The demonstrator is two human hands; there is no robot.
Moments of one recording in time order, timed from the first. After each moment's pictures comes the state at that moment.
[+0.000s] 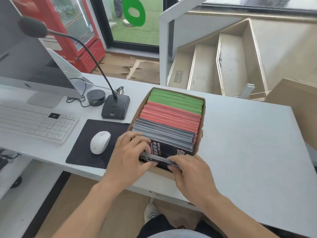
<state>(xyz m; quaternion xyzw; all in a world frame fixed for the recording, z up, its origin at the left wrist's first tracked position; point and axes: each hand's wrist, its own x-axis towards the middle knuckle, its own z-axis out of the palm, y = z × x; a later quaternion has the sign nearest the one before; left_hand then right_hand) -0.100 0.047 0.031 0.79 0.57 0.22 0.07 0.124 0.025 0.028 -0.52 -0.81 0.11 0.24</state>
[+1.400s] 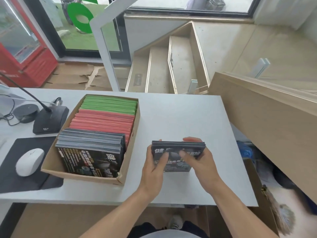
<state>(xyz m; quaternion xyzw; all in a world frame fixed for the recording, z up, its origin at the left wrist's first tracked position) 0.169 0.023 0.002 0.48 0.50 0.44 0.57 0.331 0.016 0.025 -0.54 -0.41 0.51 0.52</state>
